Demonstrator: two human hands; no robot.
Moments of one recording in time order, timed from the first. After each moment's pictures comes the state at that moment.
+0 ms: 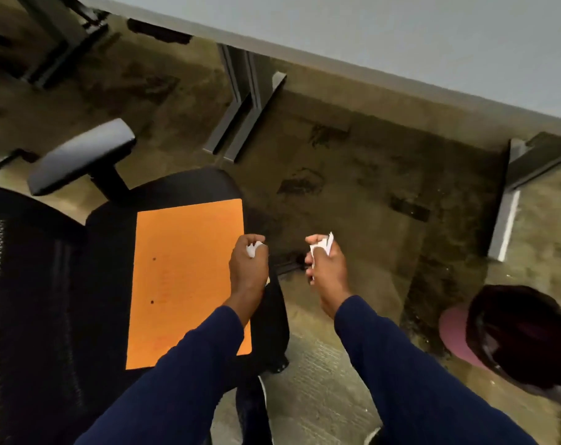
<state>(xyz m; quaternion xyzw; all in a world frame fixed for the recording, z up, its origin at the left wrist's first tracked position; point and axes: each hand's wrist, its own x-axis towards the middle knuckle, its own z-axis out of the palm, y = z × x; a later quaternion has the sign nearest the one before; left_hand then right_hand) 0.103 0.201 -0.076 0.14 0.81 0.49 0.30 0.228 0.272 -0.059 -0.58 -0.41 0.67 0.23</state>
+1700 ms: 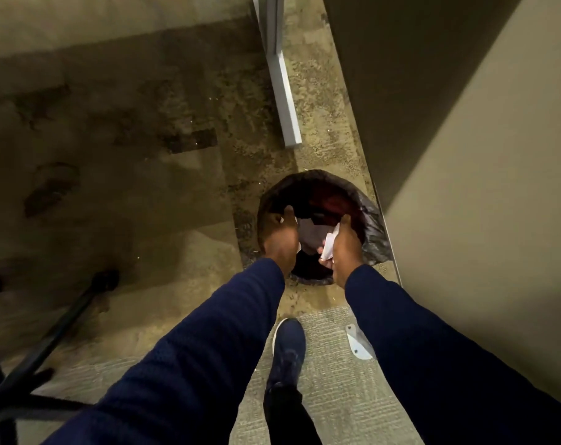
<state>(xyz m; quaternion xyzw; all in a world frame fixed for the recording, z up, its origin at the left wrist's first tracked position) 0.692 0.440 -0.299 0.18 0.76 0.24 0.58 0.798 0.414 -0.278 -0.77 0.01 0.57 0.28</state>
